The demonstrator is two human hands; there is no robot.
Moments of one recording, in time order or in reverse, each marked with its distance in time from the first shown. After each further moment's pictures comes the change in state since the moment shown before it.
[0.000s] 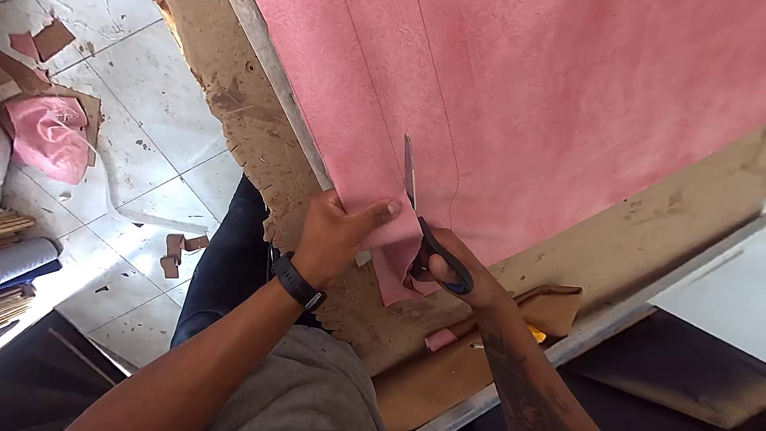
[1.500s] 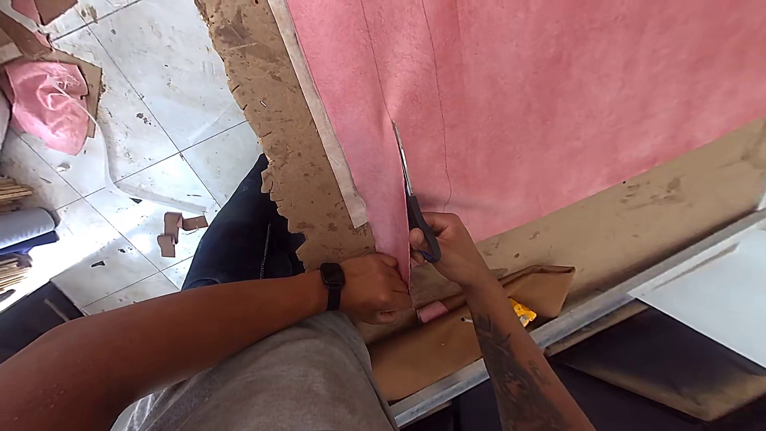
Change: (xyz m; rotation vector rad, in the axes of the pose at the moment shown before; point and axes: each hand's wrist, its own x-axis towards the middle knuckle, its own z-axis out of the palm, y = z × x) left_hand -0.047 -0.174 0.010 1.085 -0.939 1.029; right_hand -0.036 0.028 0.011 -0.136 0.199 0.076
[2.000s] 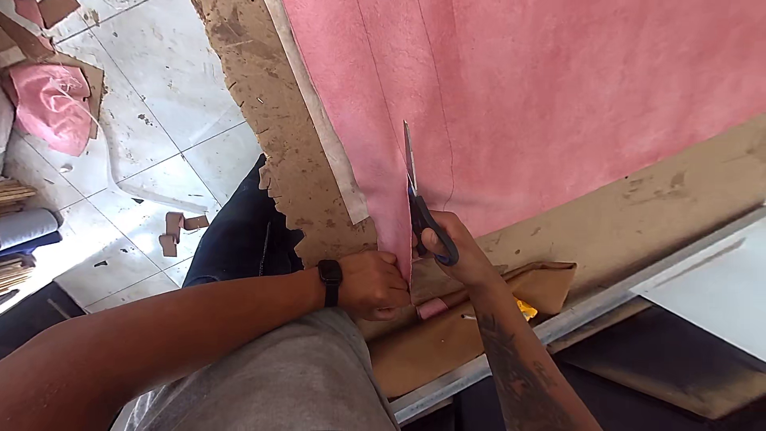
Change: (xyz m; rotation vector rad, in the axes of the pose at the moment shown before) left_hand -0.002 0.001 0.003 -0.004 0.084 0.016; right_hand -0.005 0.001 -0.008 0.024 -0.073 -0.013
